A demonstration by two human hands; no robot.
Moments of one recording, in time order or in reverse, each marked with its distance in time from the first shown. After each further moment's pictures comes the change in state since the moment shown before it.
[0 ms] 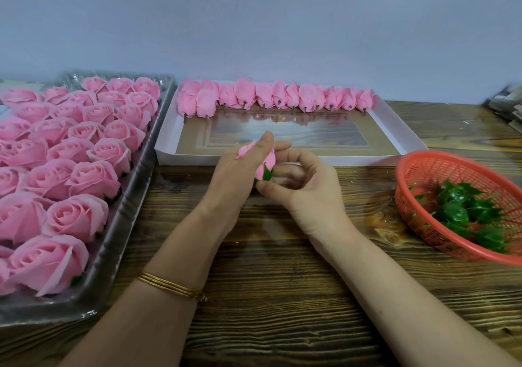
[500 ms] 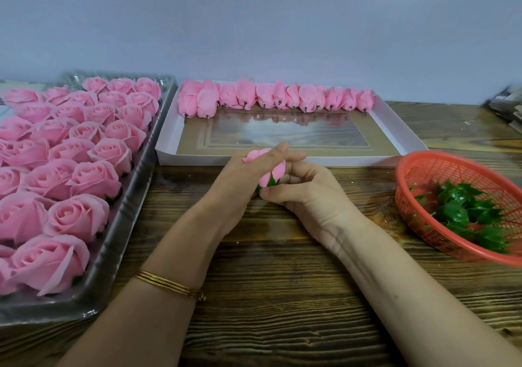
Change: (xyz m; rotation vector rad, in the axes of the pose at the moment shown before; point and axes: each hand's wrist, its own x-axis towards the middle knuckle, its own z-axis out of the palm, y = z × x) left_hand -0.004 0.006 -0.001 0.103 -0.164 -0.057; right_hand 0.003 -0.004 -0.012 0.213 -0.187 0.265
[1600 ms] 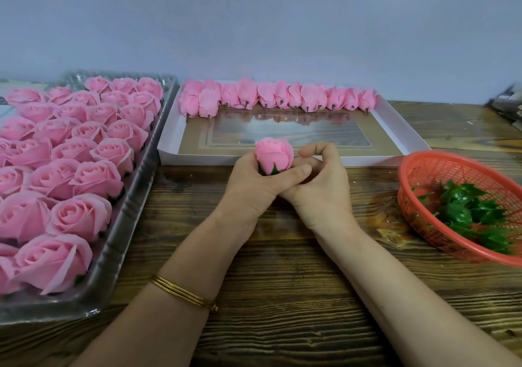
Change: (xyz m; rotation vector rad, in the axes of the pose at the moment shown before) left_hand 0.002 -0.013 0.021 -0.135 0.233 0.017; right_hand 0.007 0.011 0.001 -0.514 0.450 -0.332
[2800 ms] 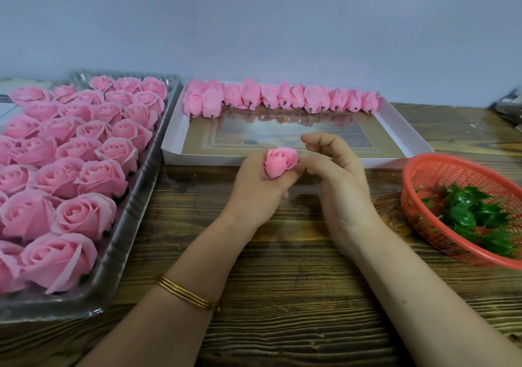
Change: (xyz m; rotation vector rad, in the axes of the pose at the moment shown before) left_hand 0.004 -0.004 -0.005 0.248 -0.088 0.258; right_hand 0.008 -0.007 -0.016 0.464 -0.156 0.012
